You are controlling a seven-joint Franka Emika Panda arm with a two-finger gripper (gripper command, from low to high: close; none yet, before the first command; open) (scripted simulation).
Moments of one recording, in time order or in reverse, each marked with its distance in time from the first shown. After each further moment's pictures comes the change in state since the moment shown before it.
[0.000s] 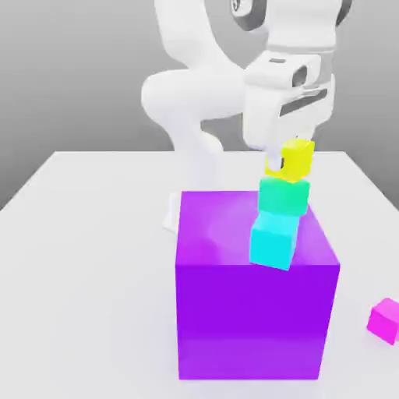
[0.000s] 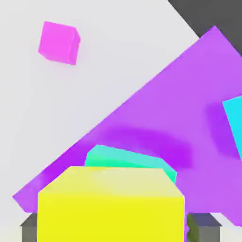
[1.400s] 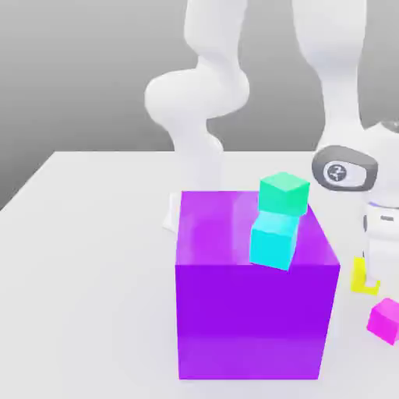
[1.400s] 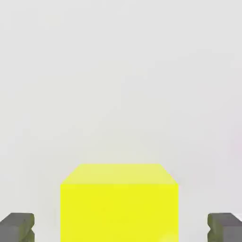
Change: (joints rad) arm 0.345 0.958 0.156 0.051 -0.346 0.894 0.424
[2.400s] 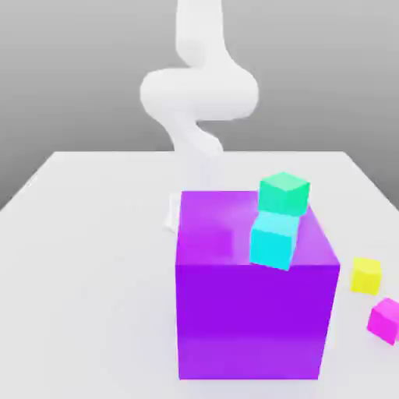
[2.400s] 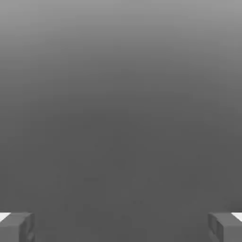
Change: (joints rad) arm -0.662 -1.051 -0.141 0.303 0.348 -0.620 0.035
